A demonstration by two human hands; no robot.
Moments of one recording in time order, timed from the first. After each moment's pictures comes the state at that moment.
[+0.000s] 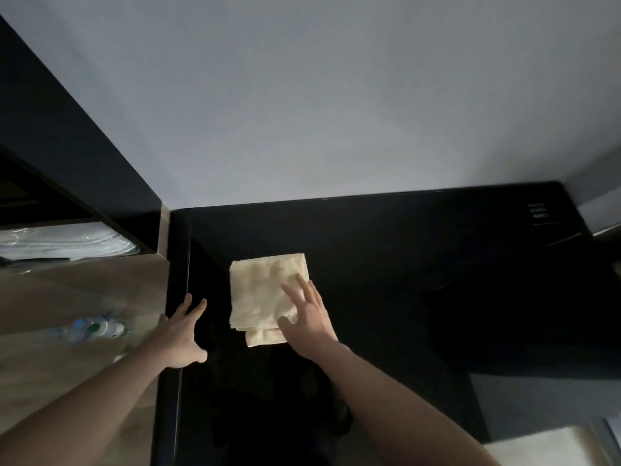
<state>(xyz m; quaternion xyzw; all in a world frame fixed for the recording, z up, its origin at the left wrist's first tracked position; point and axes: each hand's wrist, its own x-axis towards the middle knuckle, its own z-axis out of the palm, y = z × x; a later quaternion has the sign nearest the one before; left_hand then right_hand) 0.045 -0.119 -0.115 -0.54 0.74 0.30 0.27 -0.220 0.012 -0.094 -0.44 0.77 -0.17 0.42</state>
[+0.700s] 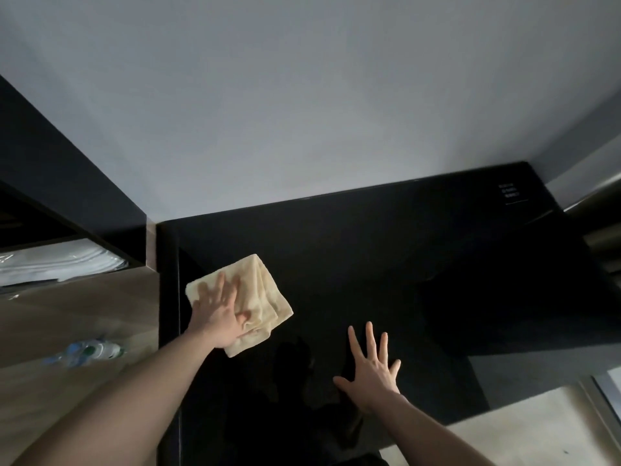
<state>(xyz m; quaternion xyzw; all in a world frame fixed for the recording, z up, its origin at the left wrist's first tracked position) -0.042 -0.120 -0.130 -0.48 0.80 0.22 0.29 -0.261 0.165 -0.119 -0.36 0.83 0.05 0.42</state>
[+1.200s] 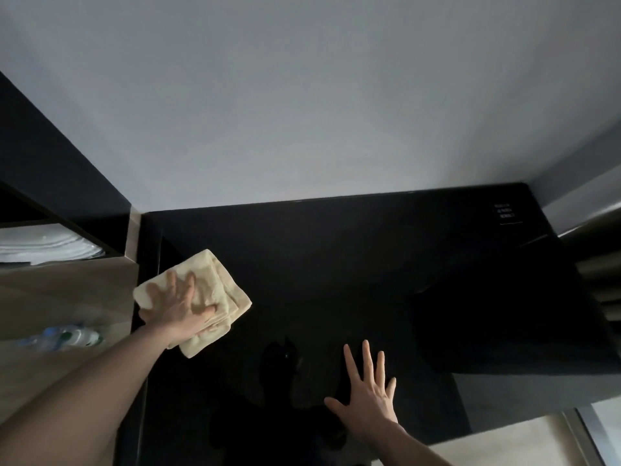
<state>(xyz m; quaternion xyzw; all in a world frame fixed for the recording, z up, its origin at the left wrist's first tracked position) -0.031 -0.127 -0.118 -0.59 0.71 0.27 0.27 -0.289 0.204 -0.124 -0.39 0.83 0.08 0.40</state>
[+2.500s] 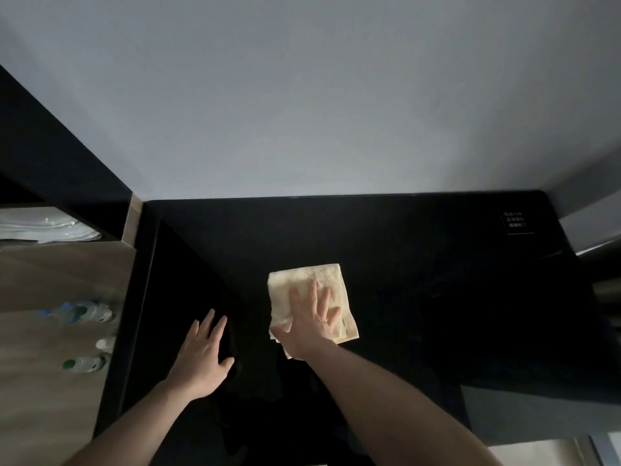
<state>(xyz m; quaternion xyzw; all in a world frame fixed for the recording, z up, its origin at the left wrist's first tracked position) -0.064 0.021 -0.127 -0.53 0.78 0.28 0.19 -0.312 0.068 -0.110 -0.50 0.77 0.07 0.40</state>
